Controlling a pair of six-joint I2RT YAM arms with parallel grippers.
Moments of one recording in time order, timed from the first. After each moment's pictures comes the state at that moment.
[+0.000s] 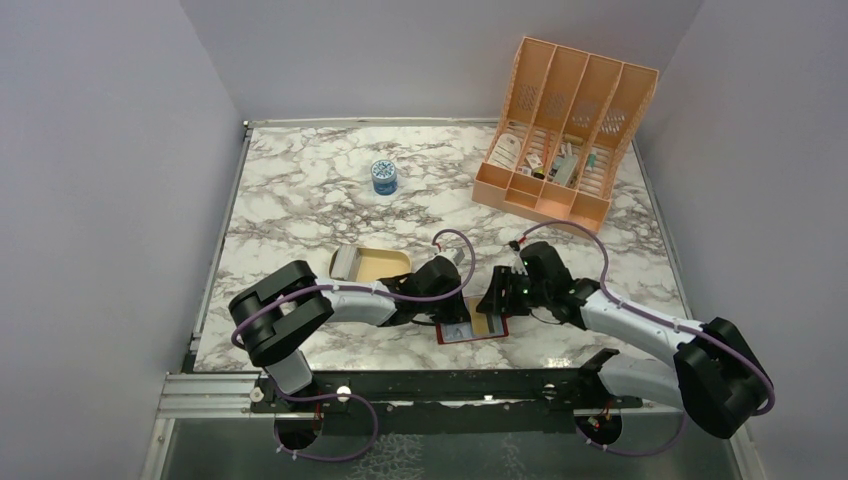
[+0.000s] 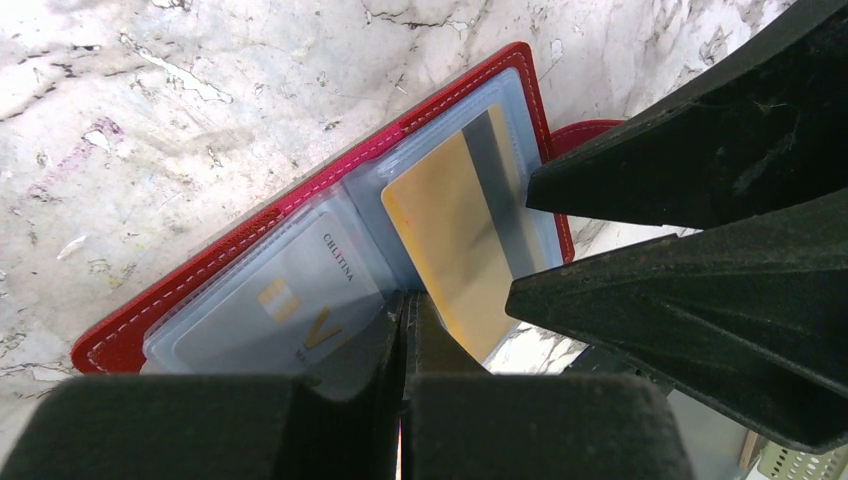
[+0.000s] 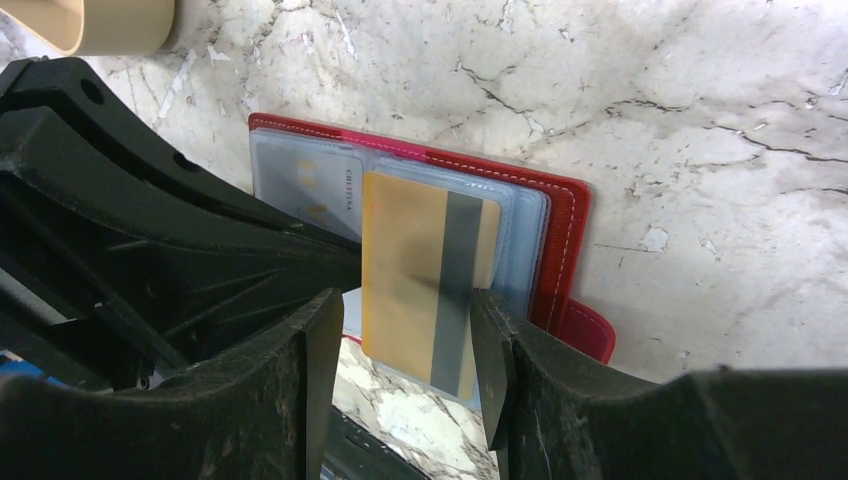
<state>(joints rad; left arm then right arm) -1.02 1.65 0.70 0.18 0.11 -0.89 0.61 1.14 0.44 -0.14 -0.27 0.65</state>
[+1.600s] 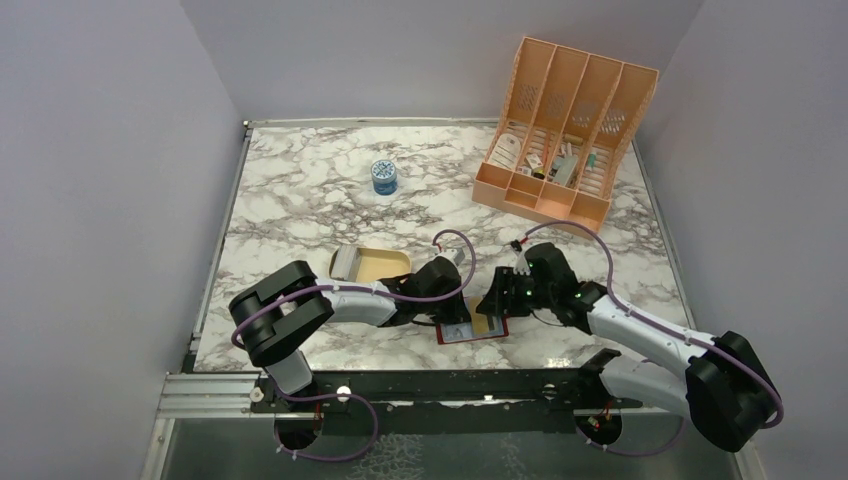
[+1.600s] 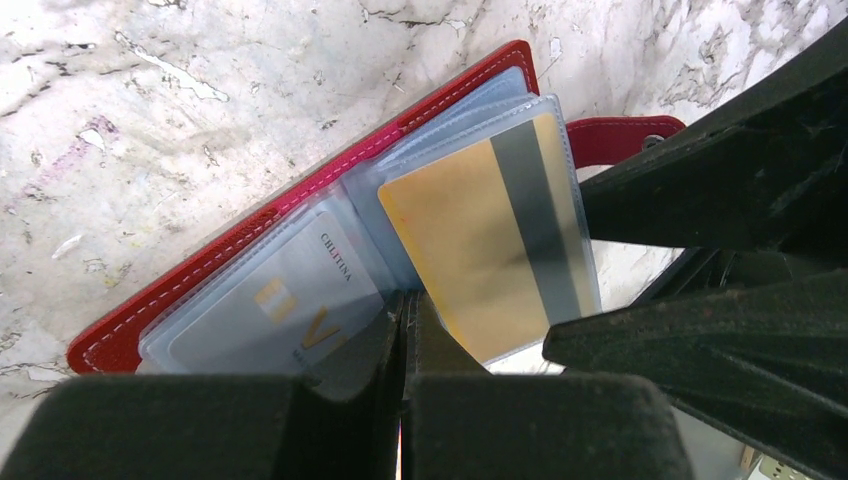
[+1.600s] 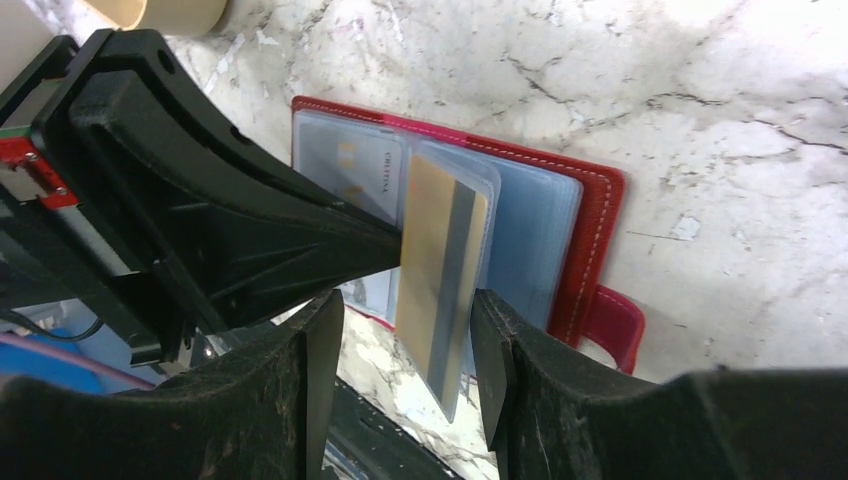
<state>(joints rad) -1.03 1.65 0.70 0.18 0.11 -0.89 0.61 1.07 0.42 -0.15 -0.30 0.64</state>
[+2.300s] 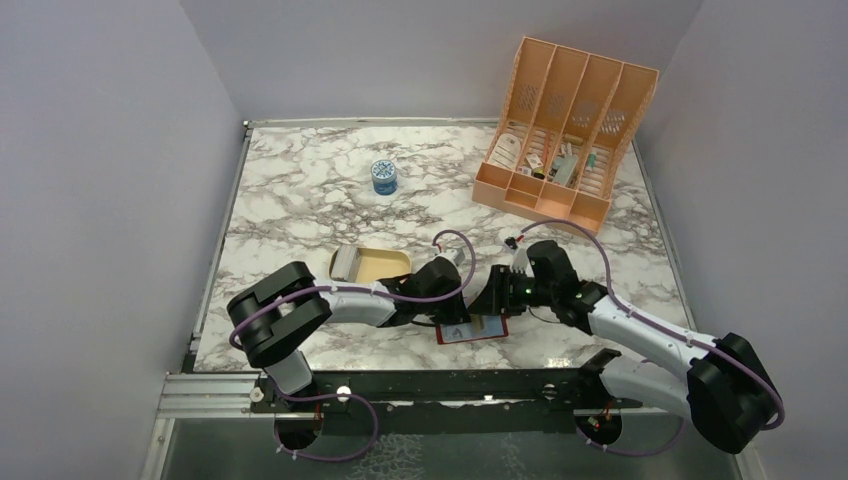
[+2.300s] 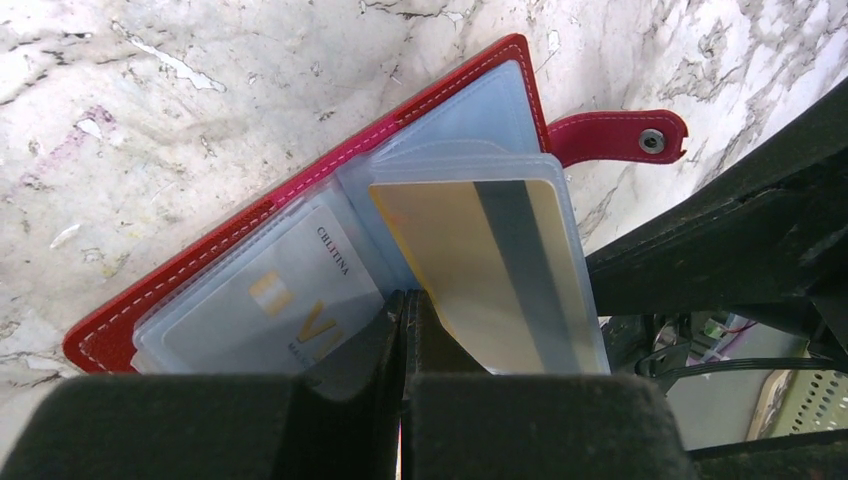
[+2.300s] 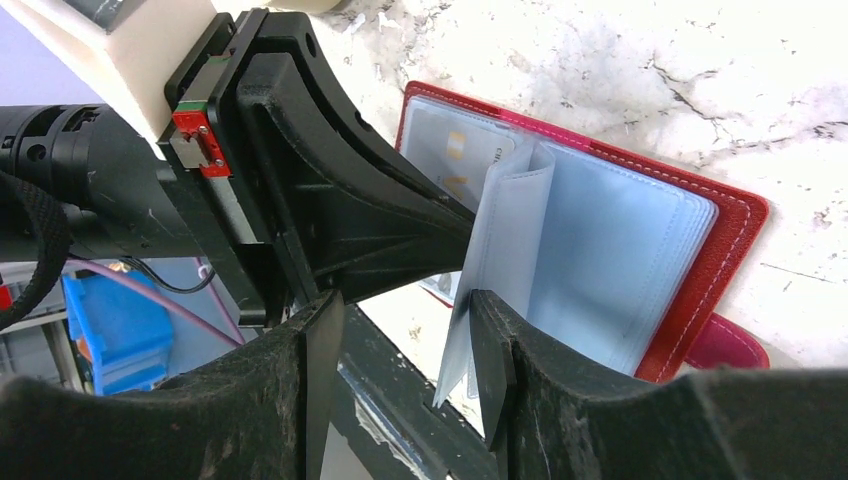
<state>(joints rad) -1.03 1.65 0.70 0.18 0.10 -0.89 0.61 1.06 0.42 -0.07 -0.47 0.67</state>
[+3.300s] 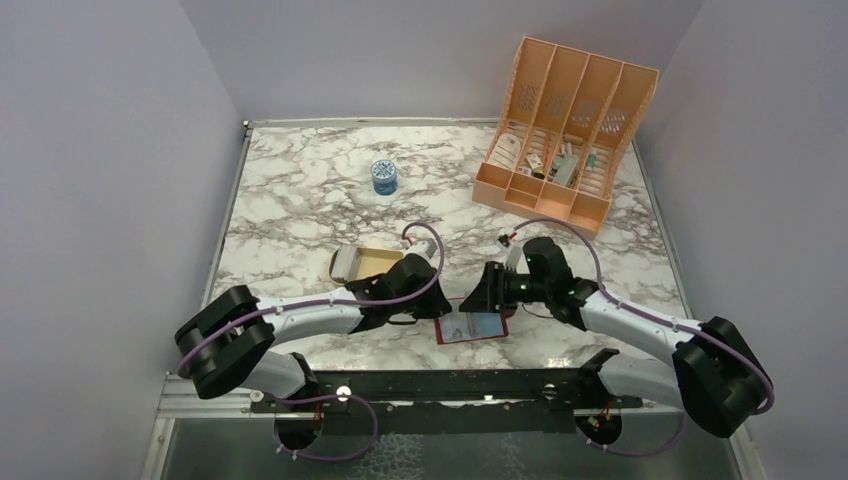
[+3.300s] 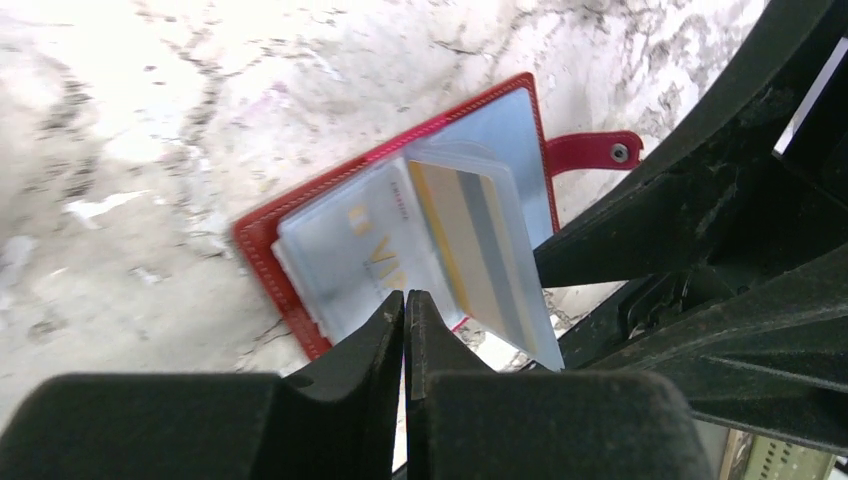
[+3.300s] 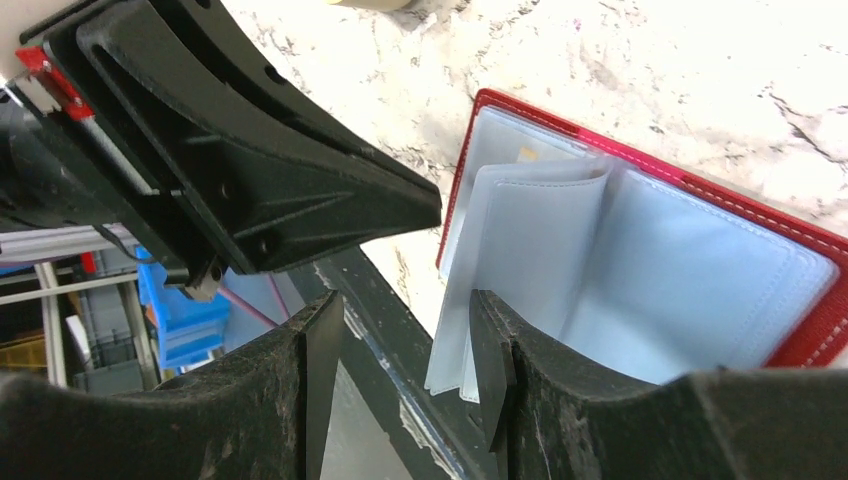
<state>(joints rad) -0.99 1.39 0.60 0.07 0.02 -0.92 0.61 1.13 0.42 0.06 -0.58 0.74</state>
